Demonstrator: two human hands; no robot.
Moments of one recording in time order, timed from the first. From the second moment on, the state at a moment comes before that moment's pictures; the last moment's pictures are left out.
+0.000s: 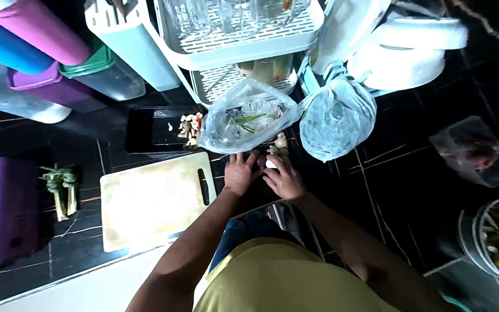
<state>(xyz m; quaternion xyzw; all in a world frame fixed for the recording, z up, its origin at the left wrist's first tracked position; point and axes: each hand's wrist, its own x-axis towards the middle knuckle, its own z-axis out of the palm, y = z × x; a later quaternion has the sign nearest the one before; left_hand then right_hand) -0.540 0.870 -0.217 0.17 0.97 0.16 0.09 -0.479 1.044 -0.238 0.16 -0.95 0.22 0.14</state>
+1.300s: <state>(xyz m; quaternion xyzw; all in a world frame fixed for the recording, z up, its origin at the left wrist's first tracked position) -0.420 0.636 -0.279 0.03 0.91 0.24 -0.32 -0.662 0.830 0.015 0.20 -0.89 0.39 0.15</state>
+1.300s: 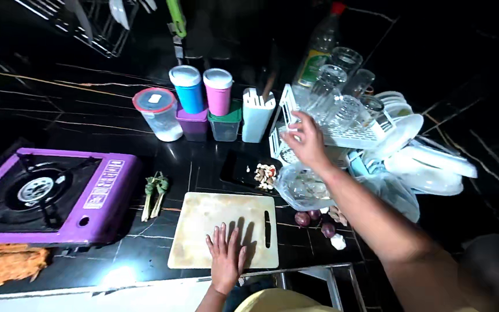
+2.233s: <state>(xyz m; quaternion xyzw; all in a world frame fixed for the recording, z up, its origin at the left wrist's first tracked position) -0.416 0.631 -0.278 0.05 0.90 0.33 -0.27 -0.650 0.844 0.110 0.15 -0.75 0.59 0.26</state>
